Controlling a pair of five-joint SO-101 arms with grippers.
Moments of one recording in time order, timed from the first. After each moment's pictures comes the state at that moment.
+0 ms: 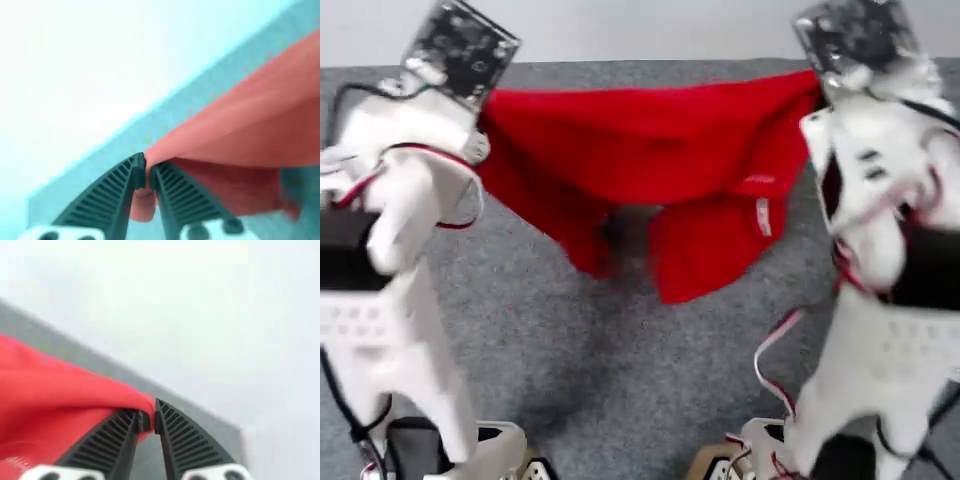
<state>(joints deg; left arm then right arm) -2.8 -15.3 -38.6 93.7 -28.2 3.6 -23.8 -32.5 77.9 34.3</state>
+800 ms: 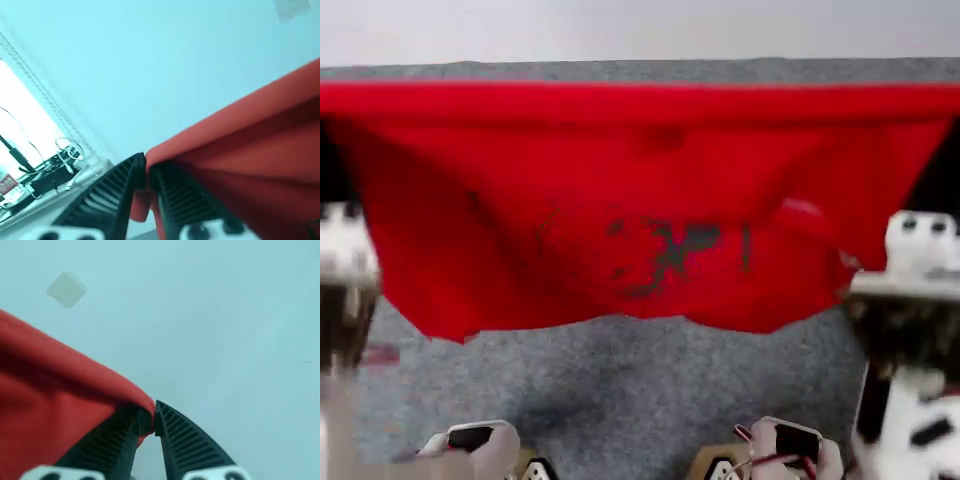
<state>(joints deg) -11.6 -28.1 -62.3 99.4 -29.1 12.9 -46.4 -33.7 74.5 39.9</state>
